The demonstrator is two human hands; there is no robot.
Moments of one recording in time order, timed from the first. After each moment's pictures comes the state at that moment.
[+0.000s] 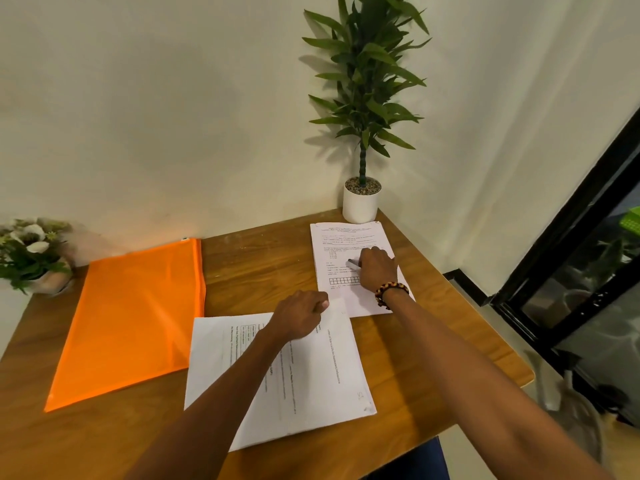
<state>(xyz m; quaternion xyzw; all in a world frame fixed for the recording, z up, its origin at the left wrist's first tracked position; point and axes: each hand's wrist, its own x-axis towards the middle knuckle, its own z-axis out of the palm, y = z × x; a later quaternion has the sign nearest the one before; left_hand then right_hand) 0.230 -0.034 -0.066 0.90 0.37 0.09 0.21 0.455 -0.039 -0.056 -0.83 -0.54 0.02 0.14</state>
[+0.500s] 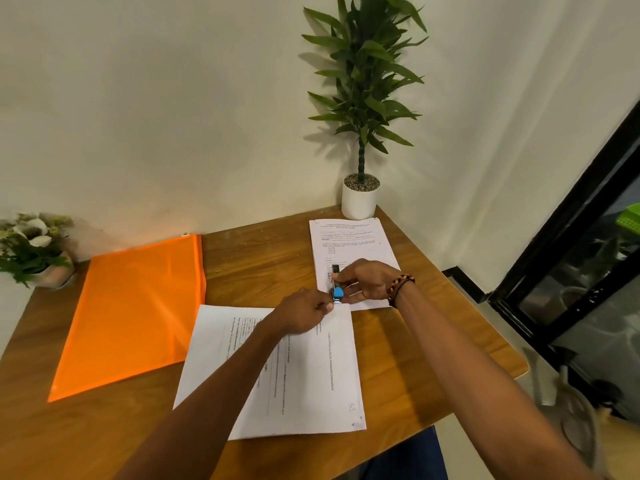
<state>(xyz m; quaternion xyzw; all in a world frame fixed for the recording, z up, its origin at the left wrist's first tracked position) 0.232 -0.049 -0.047 0.89 0.35 0.03 0.28 0.429 -0.070 -0.013 -0.65 -0.30 0.62 0.32</state>
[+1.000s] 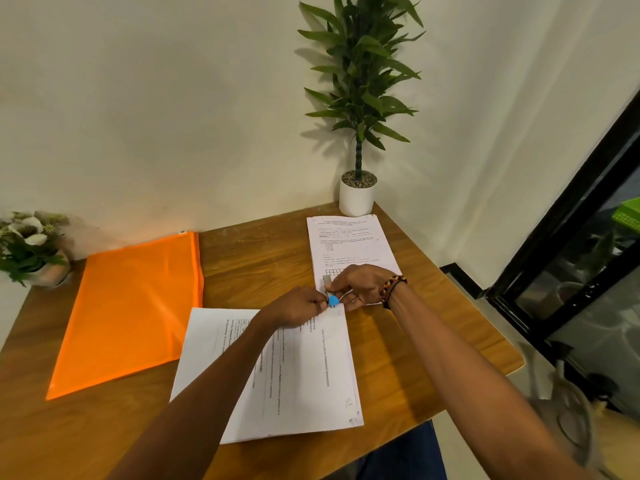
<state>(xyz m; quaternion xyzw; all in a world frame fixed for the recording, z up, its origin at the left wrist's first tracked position) 0.230 -0.045 -0.040 0.87 0.37 -0.03 0.33 0.414 -0.081 -0.012 -0.68 -0.30 0.61 0.26</state>
